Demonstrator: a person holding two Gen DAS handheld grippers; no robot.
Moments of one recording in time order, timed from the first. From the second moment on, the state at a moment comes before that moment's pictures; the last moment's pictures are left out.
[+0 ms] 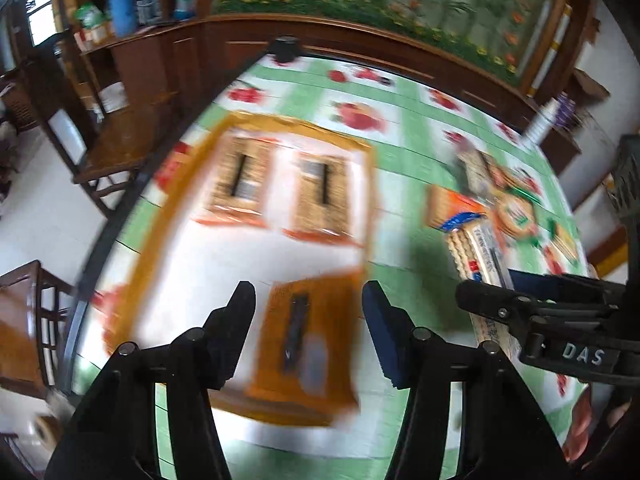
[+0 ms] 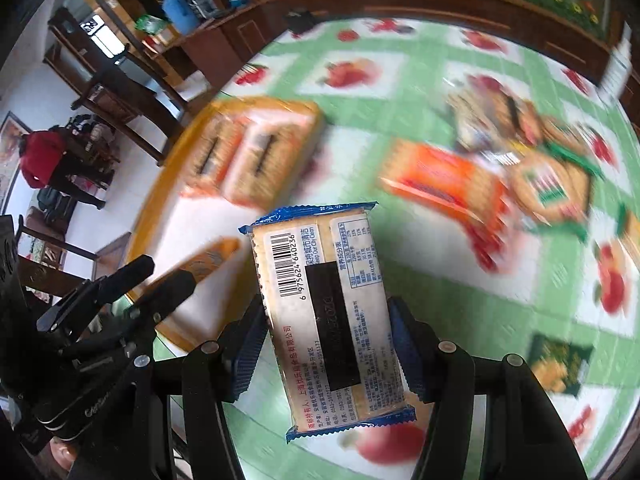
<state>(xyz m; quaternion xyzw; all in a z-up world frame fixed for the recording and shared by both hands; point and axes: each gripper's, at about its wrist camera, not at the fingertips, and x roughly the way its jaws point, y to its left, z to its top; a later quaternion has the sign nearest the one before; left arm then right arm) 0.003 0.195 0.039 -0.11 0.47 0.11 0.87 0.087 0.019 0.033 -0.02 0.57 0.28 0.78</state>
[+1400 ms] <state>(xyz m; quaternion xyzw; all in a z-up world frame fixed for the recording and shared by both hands) 0.076 0.113 -0.005 -0.05 0.58 0.08 0.81 0.095 -0.067 0.014 0.01 0.54 0.22 0.81</state>
